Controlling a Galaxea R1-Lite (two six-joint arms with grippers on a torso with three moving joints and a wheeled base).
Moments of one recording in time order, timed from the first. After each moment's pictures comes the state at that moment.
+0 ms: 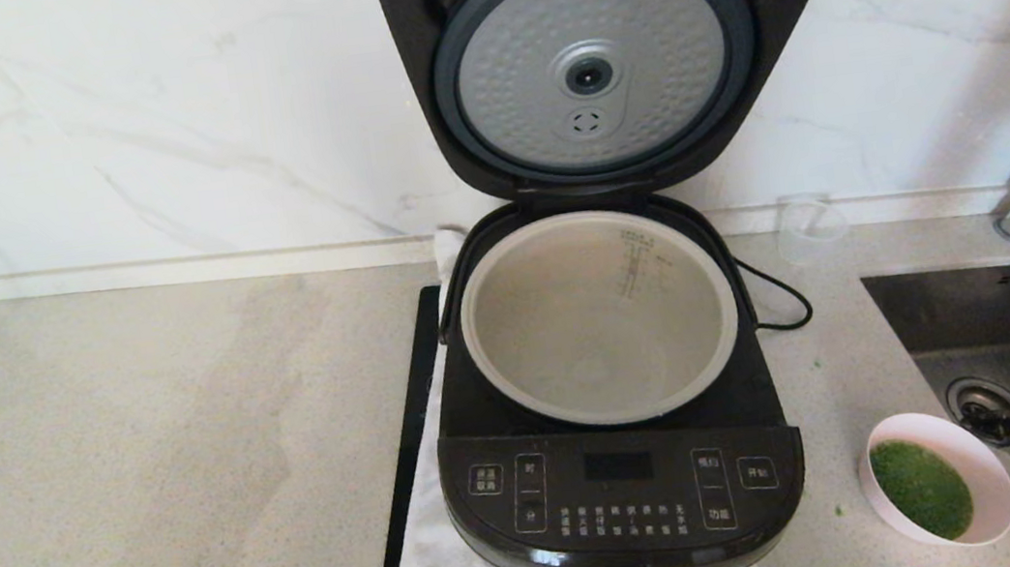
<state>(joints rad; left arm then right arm) -0.02 0.00 -0.03 0.07 -0.02 0.06 -0.47 1.62 -0.86 -0.63 -0.45 0.10</state>
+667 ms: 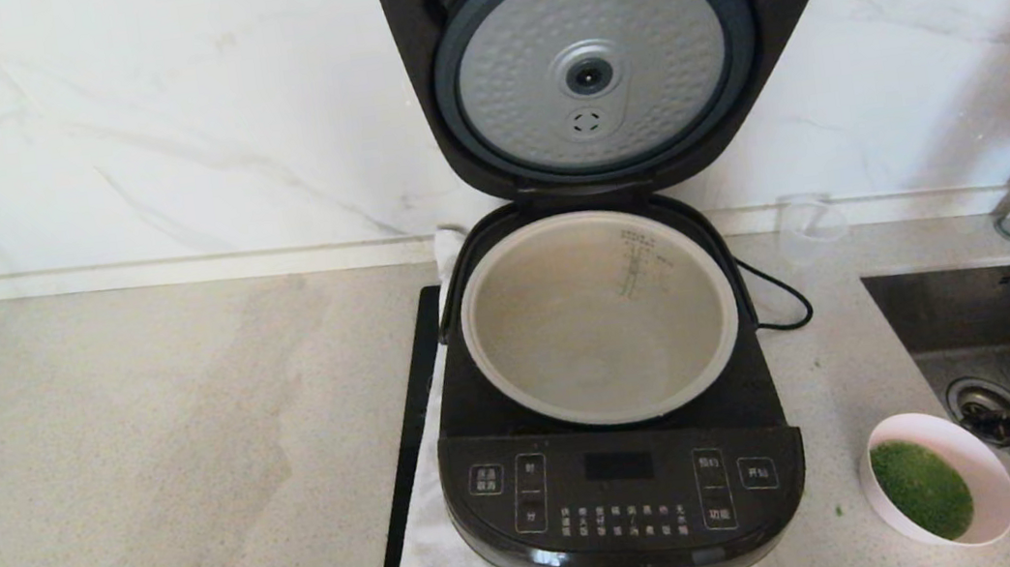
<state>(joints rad) -0.02 0.00 -0.03 0.07 -0.02 0.06 -0.51 1.92 -1.06 -0.76 -0.49 0.06</state>
